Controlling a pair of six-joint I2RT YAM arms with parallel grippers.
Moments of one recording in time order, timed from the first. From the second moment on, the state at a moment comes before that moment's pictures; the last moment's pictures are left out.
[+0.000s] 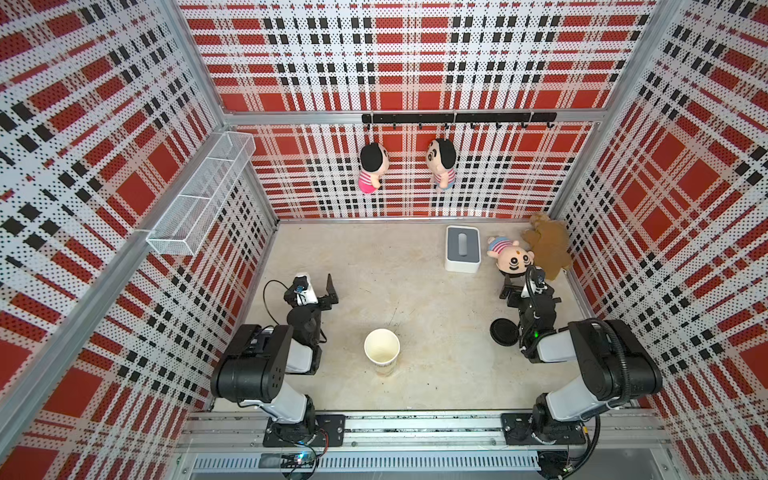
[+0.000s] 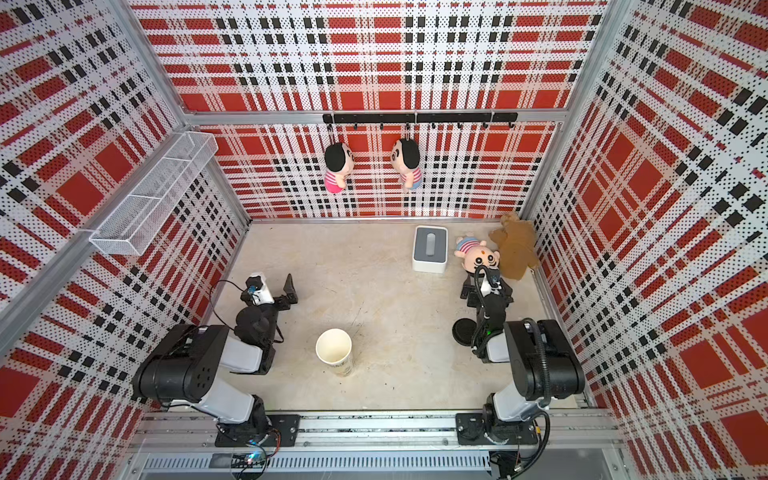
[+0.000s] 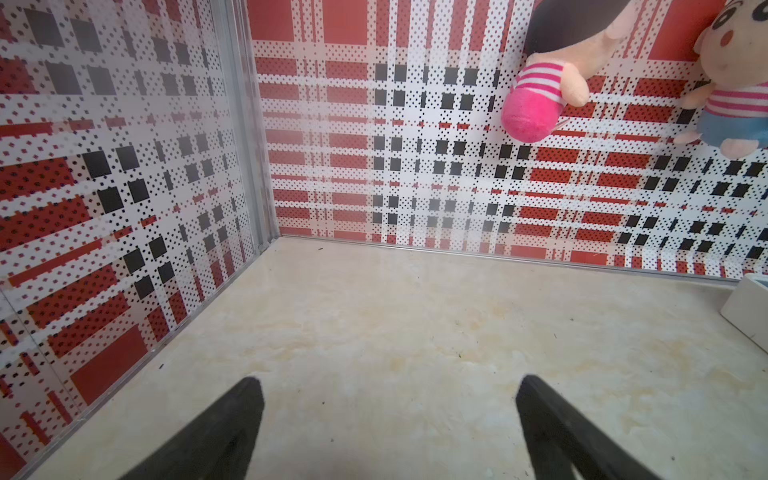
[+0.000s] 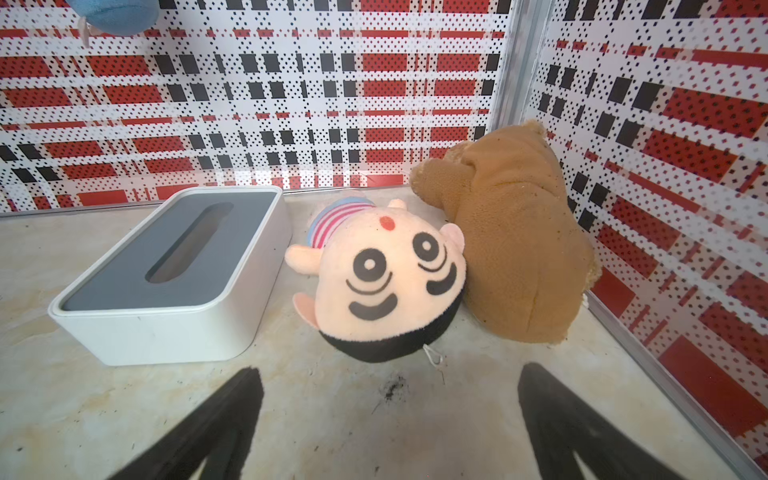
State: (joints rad) left arm -0.03 1.57 0.19 1.42 -0.14 -0.04; right arm 0.04 1.57 0.28 1.16 0.22 0.02
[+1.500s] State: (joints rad) left arm 0.13 1.00 0.42 0.74 -0.10 -0.53; right arm 0.13 1.20 0.49 0.64 -0.04 0.26
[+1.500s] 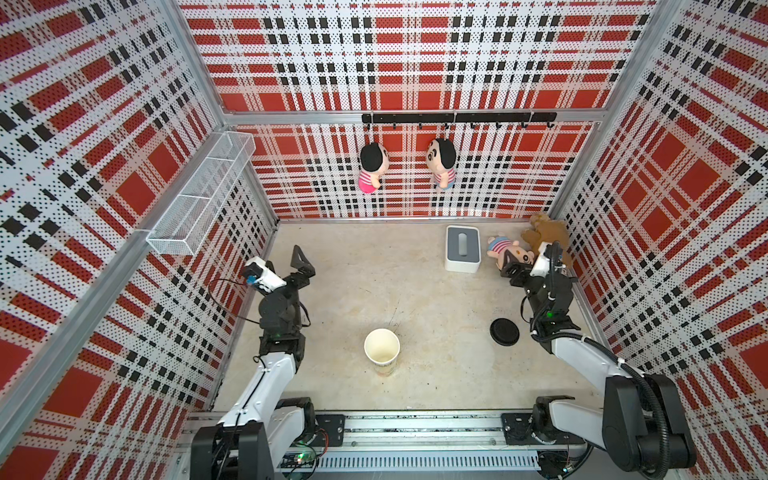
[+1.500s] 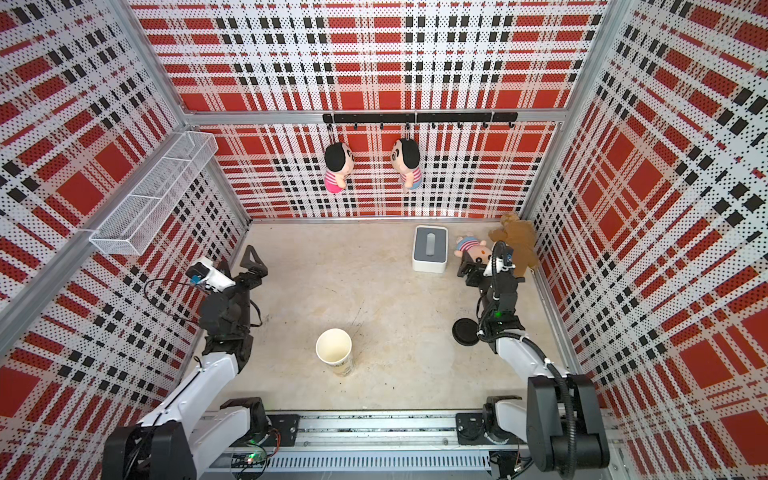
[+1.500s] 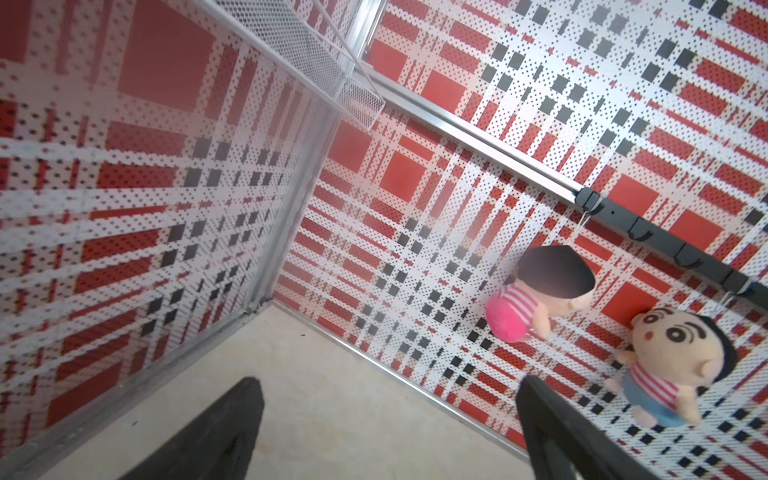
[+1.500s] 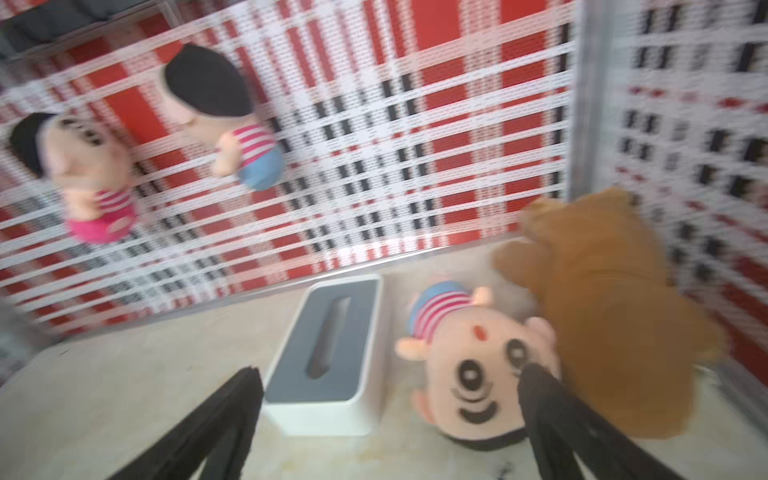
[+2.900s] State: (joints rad) left arm -0.09 1.03 0.49 0.24 0.20 -0.66; right arm 1.07 1.31 0.31 0.91 -0.23 0.02
